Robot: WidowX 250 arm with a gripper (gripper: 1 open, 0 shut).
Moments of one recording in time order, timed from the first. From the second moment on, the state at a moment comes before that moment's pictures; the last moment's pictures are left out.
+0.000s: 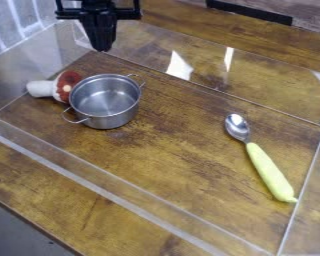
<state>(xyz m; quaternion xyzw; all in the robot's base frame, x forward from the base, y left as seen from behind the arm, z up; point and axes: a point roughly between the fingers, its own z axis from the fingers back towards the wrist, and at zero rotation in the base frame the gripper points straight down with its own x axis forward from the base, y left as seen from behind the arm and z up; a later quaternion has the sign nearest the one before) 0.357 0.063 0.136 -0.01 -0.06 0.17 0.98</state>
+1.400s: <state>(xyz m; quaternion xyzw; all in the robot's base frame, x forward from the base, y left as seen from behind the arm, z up) 0.348 0.050 0.114 -0.03 -0.04 0.07 1.00</state>
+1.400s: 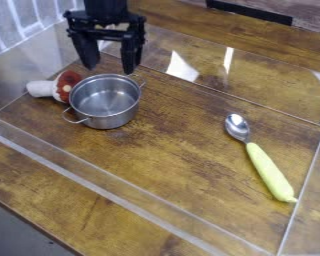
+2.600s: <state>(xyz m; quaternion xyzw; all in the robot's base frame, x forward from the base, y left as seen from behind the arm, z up) 0.352 0.056 0.097 -0.02 0.00 0.06 1.00</state>
